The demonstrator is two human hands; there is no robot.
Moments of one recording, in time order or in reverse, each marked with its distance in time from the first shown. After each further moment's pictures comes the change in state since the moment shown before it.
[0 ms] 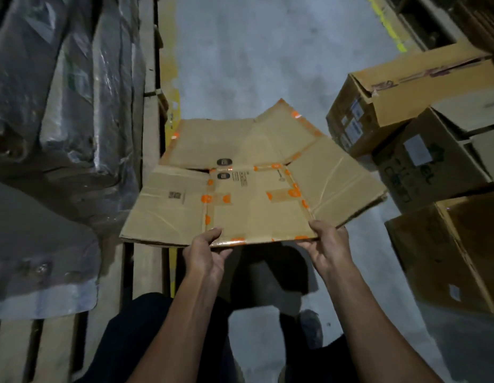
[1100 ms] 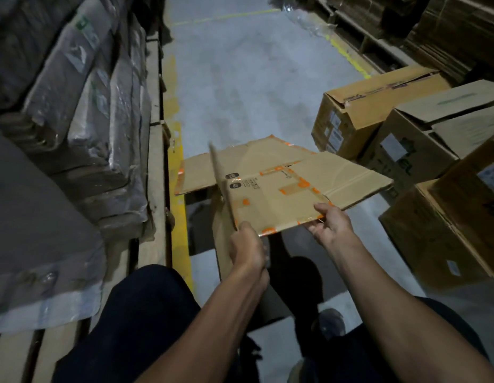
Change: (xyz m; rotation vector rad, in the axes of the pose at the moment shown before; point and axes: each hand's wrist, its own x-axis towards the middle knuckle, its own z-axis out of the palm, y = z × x) left_hand -0.096 -0.085 -0.005 0.549 0.000 0.263; right_hand 0.001 0.011 -0.049 0.196 0.000 0.000
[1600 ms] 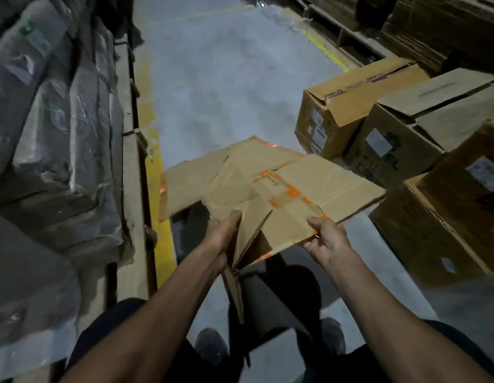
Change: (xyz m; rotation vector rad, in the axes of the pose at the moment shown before) left_hand 0.101 0.030 0.020 0.286 -0.270 -0.022; right_hand 0.020 -0.004 -0.013 0.003 -0.001 0.009
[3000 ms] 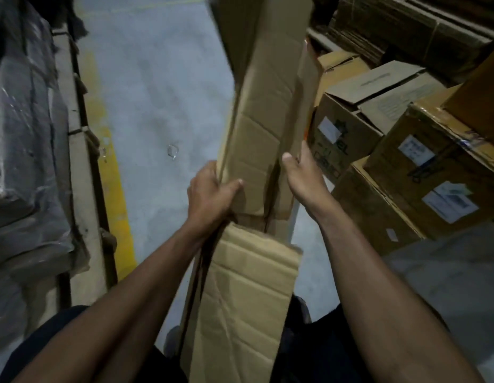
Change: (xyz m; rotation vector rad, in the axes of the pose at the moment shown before) left_hand -0.048 0.031 0.060 0.585 0.043 0.850; right_hand -0.061 -0.085 0.013 -1.101 -0.061 -0.634
